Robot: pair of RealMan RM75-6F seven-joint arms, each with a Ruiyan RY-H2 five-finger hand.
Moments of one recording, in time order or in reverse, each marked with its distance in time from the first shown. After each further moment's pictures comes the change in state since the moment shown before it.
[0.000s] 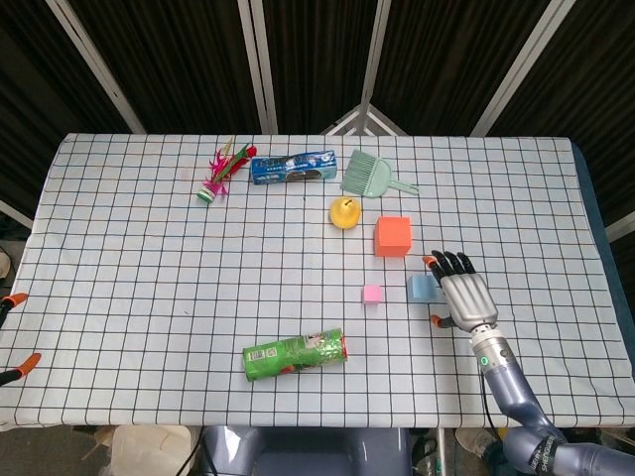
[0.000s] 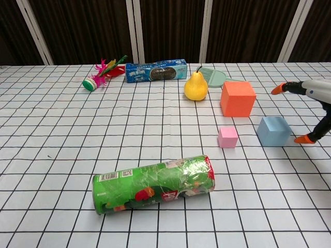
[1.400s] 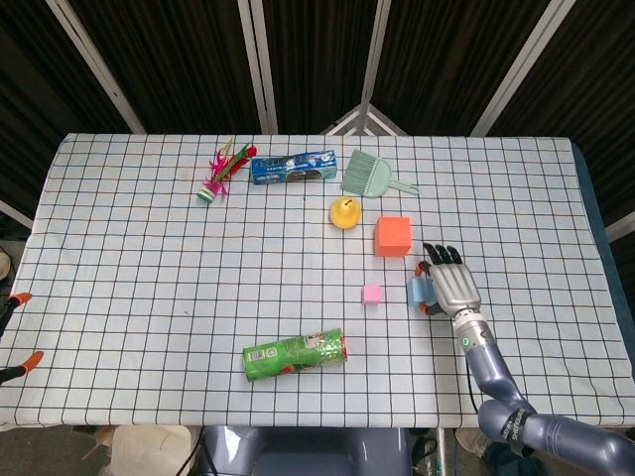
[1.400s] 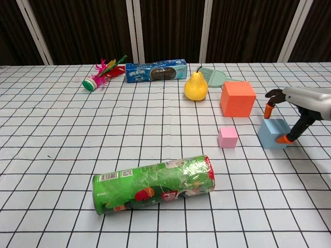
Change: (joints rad) left arm -0.019 -0.014 -0.010 -0.004 -0.047 -0.046 0.056; right arm 0.115 -0.119 -0.009 0.166 0.127 -0.025 0.033
